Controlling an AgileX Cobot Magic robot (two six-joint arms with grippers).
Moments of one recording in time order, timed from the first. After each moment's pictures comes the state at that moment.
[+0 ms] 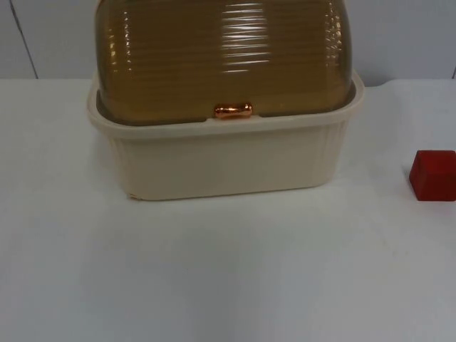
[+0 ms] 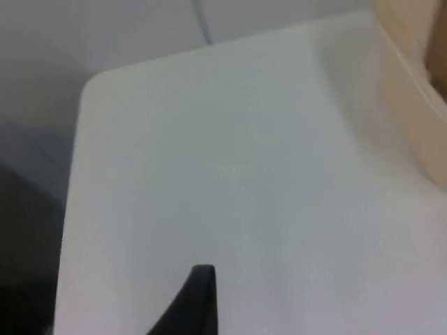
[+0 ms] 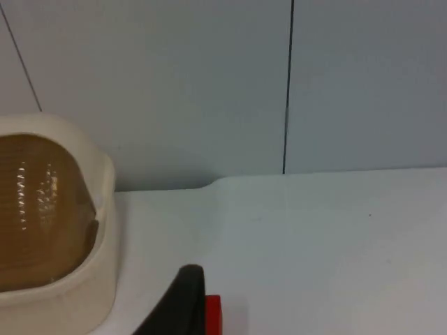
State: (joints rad) right arm 0.07 0.55 -0.89 -0.14 0.75 0.14; left arm -0.03 0.80 -0.77 0.07 0.69 0.24
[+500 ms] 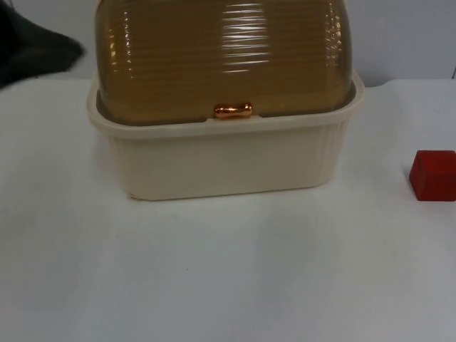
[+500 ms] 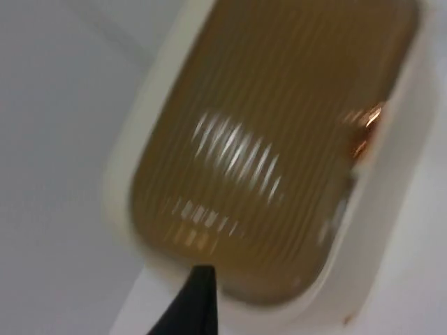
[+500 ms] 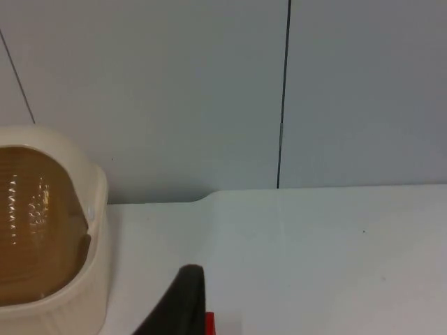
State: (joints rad) right arm 0.07 0.57 -0.89 -0.15 0.71 0.14; left arm -0.54 0.96 -0.77 0.06 0.43 0.67
